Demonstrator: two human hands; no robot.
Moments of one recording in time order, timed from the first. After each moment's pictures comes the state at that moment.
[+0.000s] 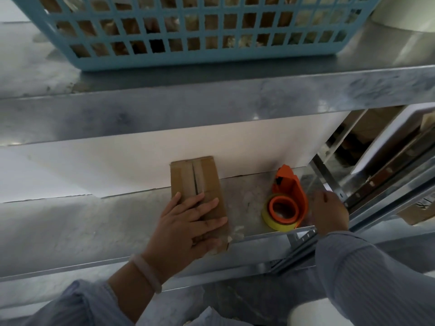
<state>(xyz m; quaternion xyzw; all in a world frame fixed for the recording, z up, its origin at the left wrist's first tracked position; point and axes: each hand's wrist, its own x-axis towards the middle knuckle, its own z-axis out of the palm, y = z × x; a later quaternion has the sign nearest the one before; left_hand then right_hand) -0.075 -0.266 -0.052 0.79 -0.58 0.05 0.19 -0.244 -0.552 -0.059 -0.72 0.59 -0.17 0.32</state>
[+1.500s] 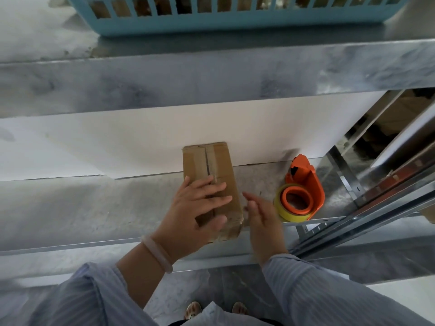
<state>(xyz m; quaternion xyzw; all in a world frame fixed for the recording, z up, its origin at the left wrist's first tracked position) -0.081 -0.265 -0.045 0.78 -0.51 -0.01 0.37 -0.199 -0.411 -0.101 -0.73 0.28 -0.29 0.55</state>
